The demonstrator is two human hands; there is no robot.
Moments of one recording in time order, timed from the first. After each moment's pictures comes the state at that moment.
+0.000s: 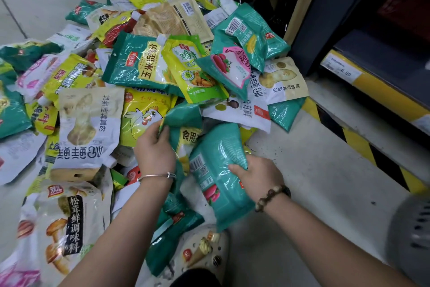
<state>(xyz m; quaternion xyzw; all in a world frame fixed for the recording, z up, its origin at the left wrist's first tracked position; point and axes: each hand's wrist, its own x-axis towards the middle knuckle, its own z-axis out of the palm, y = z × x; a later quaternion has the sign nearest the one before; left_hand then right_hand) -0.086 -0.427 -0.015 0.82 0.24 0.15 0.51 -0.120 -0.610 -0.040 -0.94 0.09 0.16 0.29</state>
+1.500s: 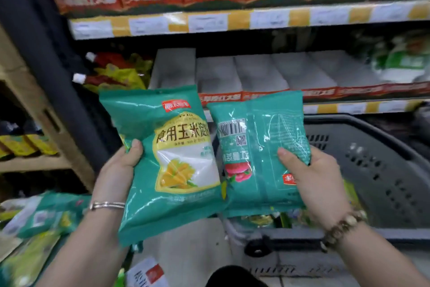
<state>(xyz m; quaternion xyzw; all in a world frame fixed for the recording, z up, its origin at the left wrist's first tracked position) -0.069 -0.725 0.225 0.74 -0.16 -0.17 0.63 -0.352 -0.883 0.256 -0.66 0.35 -0.45 0.50</state>
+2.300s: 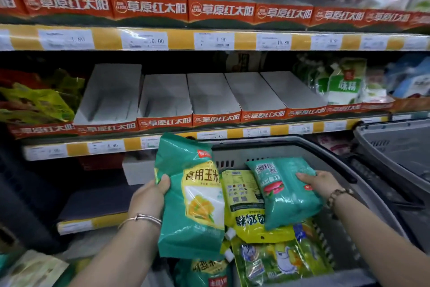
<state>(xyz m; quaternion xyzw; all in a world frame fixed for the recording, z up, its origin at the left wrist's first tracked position) -0.169 -0.874 0.234 0.74 -0.14 -0.30 0.59 -0.442 -1.123 0.175 -0.59 0.58 -0.28 0.48</state>
